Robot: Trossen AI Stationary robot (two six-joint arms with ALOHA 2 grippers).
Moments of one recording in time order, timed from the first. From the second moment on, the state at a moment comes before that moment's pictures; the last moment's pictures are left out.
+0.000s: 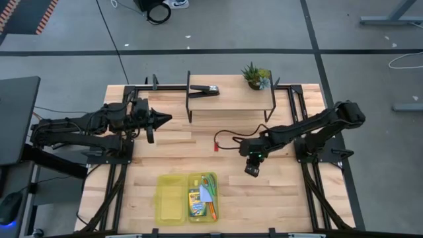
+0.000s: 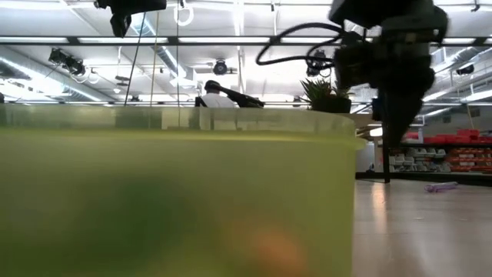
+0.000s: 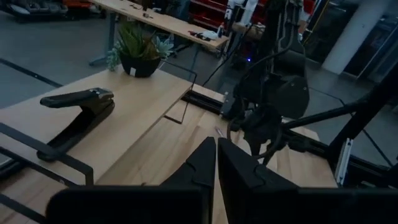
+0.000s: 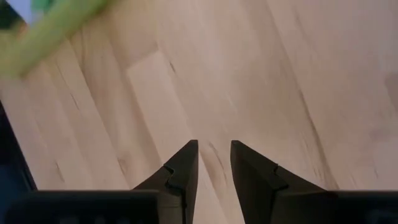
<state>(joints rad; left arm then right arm) 0.06 0.66 0.72 -0.20 -0.21 -0.32 0.17 1.46 0.86 -0.59 -0.18 0.65</state>
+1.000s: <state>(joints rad) 0.06 0.66 0.72 -0.19 -0.21 -0.33 0.17 1.58 1.04 -0.67 -0.01 0.39</state>
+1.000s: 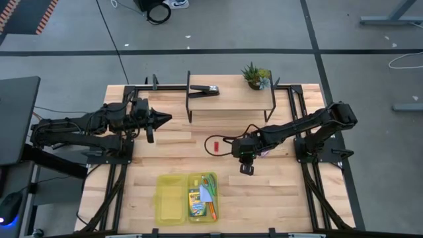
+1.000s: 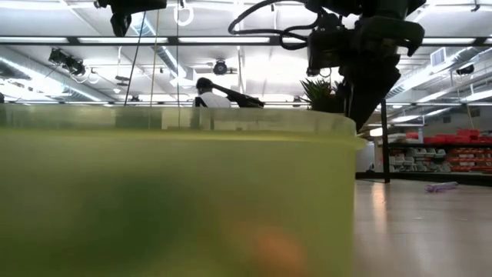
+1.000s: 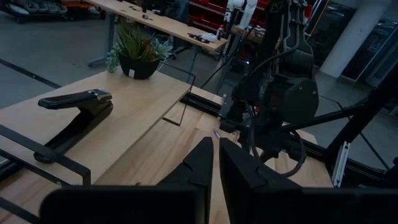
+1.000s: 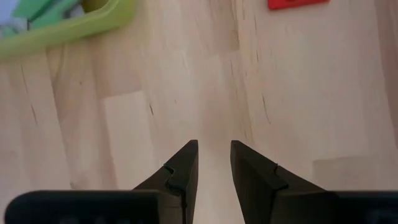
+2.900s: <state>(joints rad) 0.06 0.66 0.72 -0.18 -0.21 -0.37 -0.04 1.55 0.79 -0.96 -0.05 -0.46</state>
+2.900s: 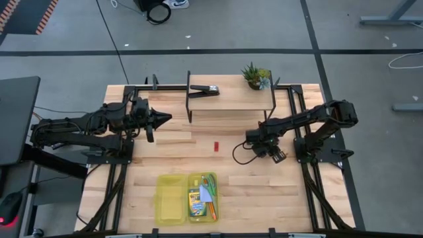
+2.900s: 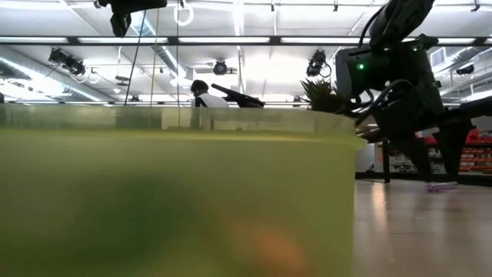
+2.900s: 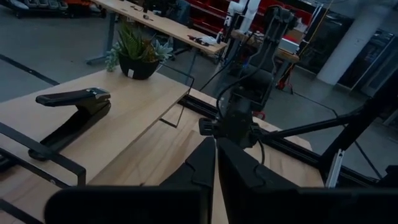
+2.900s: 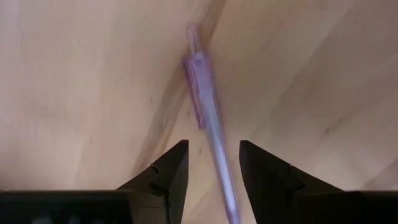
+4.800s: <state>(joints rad) 0.06 0.66 0.72 -0.19 -0.21 -0.38 -0.06 1.42 0.77 -0.92 -0.03 -0.47</state>
